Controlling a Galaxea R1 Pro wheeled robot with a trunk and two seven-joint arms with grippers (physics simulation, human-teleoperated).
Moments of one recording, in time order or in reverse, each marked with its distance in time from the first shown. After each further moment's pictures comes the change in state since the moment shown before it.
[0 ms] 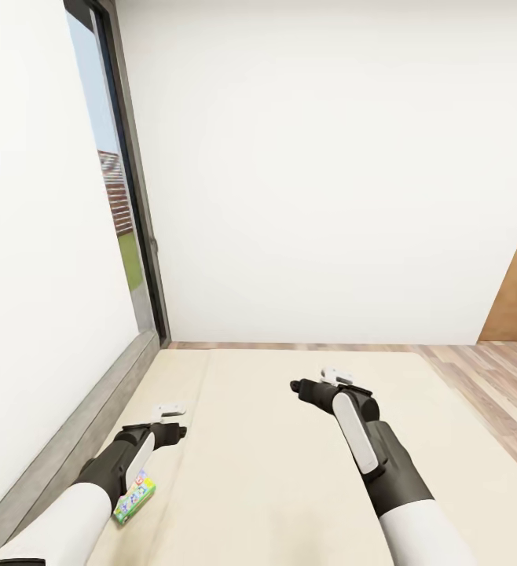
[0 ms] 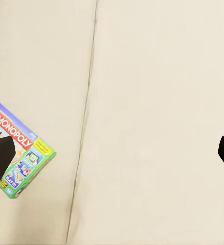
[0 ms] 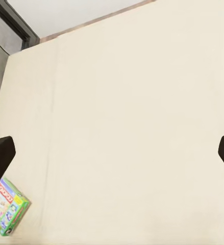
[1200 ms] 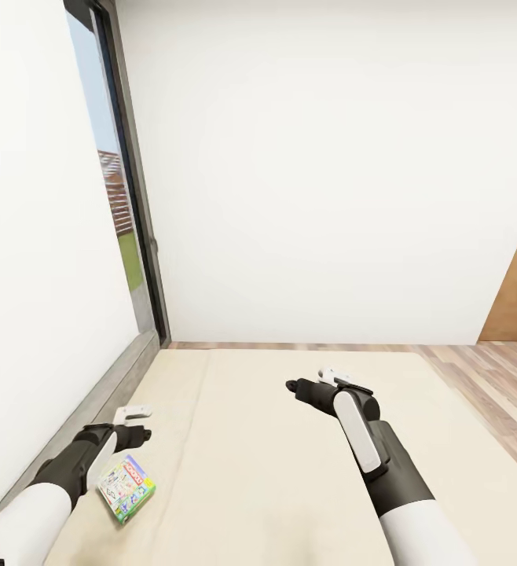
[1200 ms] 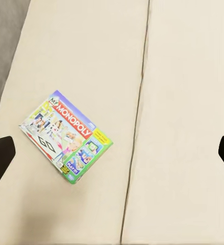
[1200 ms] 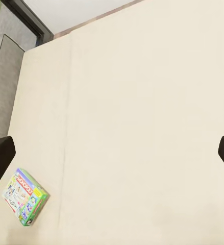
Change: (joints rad) left arm -0.001 0.149 0.004 0.001 0.009 0.052 -0.046; right arm 0.000 -0.001 0.000 -0.007 -0.071 0.018 0.005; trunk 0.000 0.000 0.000
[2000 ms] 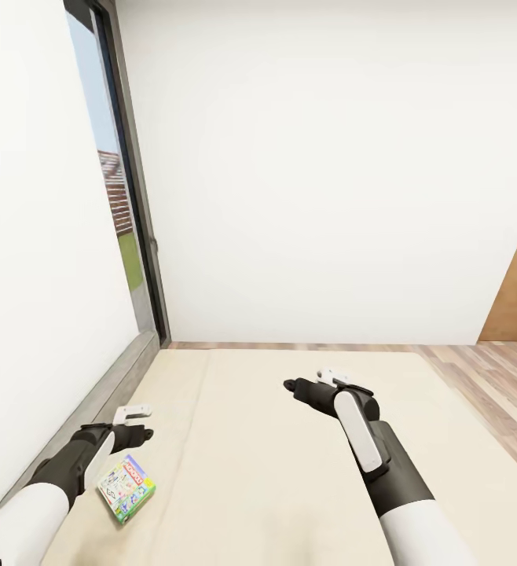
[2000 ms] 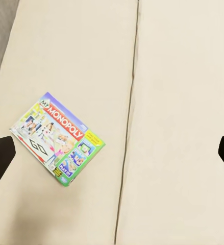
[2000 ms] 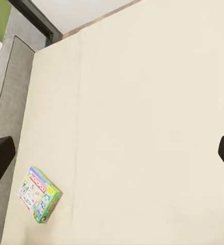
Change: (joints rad) left arm 0.000 0.009 -0.001 -0.004 -0.002 0.001 -0.052; right arm 0.000 0.000 -0.002 0.007 -0.050 -0.009 0.006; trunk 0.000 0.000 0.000
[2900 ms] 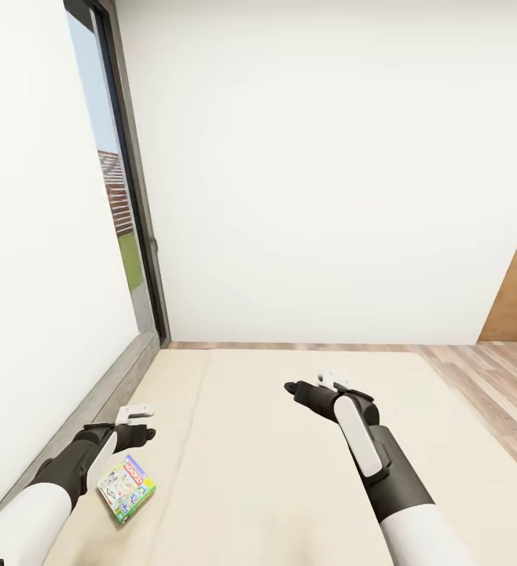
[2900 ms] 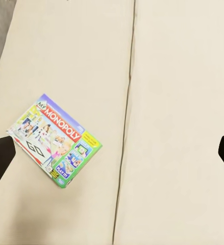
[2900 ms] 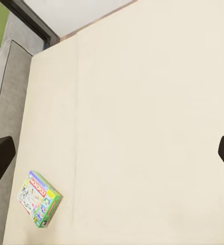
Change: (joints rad) left arm 0.000 -0.009 -0.006 -0.001 -0.002 -0.006 0.002; right arm 0.014 -0.002 0.001 0.018 -0.011 -0.043 -0.002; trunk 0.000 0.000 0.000
